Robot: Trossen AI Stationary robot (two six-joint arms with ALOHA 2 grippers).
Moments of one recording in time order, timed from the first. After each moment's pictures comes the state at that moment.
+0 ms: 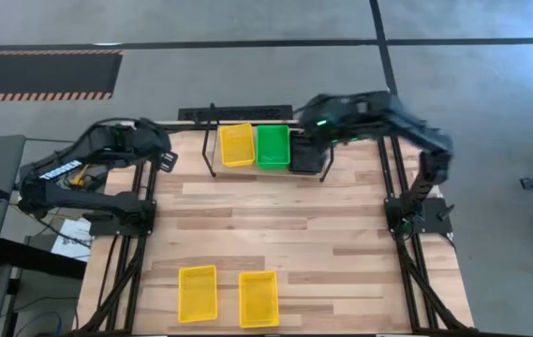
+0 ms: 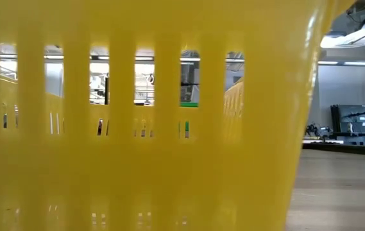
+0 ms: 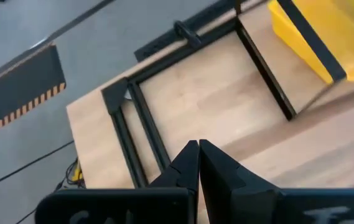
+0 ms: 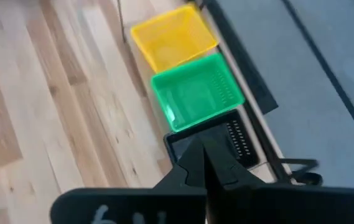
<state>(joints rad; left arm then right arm) 0.34 0.98 1.25 -1.52 -0.58 -0.65 -0.13 1.76 2.33 -1.54 0.32 0.16</state>
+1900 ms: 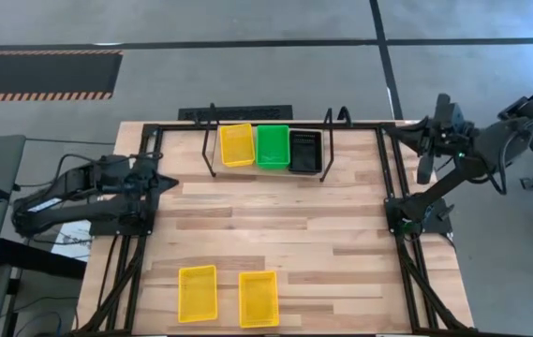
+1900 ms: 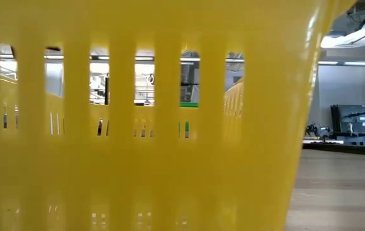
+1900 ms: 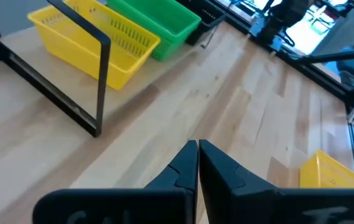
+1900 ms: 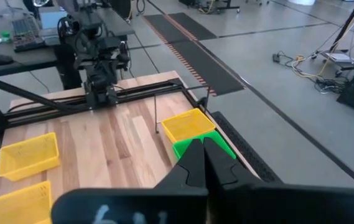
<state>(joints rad) 0.27 0.27 0.62 -0.86 0.00 -0.45 0.58 1.20 2.16 -1.57 0.92 0.49</state>
